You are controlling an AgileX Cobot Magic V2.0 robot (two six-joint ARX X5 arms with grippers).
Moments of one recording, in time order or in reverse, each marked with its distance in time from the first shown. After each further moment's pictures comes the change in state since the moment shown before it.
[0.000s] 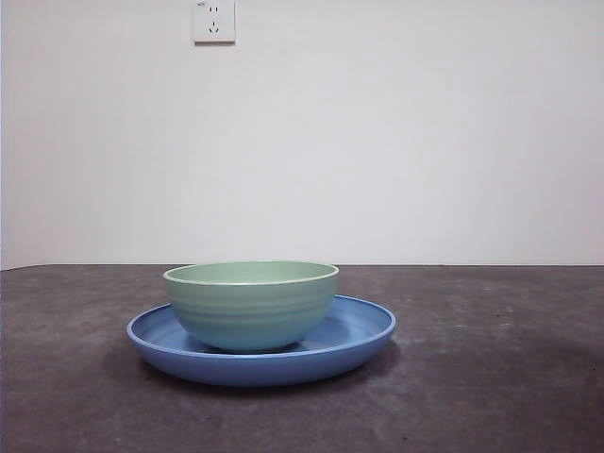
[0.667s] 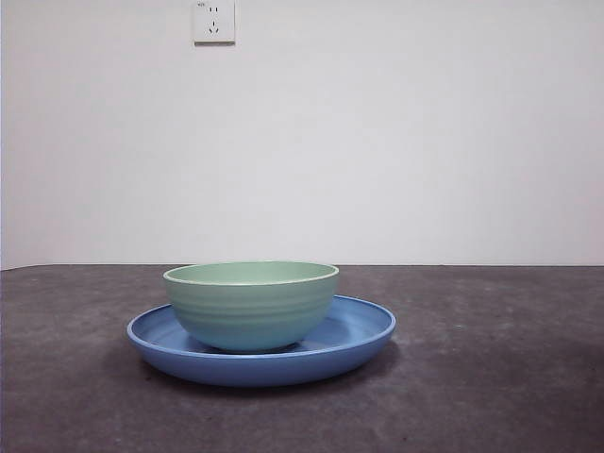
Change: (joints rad) left arm 0.000 0.000 0.000 0.000 -0.002 0.000; right arm -0.006 0.000 0.001 -0.075 0.019 0.006
